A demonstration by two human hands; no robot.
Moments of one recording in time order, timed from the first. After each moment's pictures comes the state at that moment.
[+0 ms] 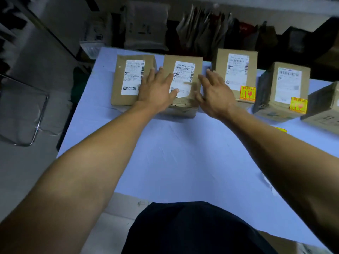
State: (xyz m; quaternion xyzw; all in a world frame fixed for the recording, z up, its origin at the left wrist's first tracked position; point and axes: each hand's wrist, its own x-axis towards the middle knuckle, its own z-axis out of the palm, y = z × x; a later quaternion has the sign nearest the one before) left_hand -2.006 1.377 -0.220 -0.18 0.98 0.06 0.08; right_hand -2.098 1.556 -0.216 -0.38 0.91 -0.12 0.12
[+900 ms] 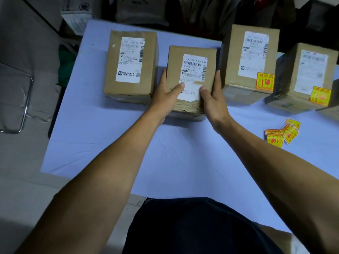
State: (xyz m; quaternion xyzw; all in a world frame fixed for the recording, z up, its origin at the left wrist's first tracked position) left_hand -1.995 1.400 -0.282 -0.36 0.66 0.66 -0.04; right_hand -2.059 1.542 -0.279 -0.07 0.79 -0.55 0.28
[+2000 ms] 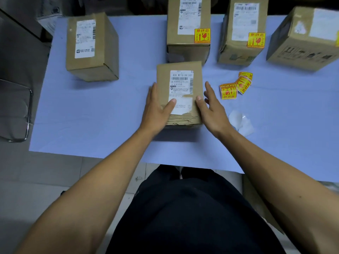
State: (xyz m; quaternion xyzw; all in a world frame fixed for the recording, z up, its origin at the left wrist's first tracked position) left_hand -1.902 1.588 -0.265 -0.31 0.82 0.47 0.02; right_hand -1.977 1.758 -0.271 -0.07 0.82 -0.49 0.27
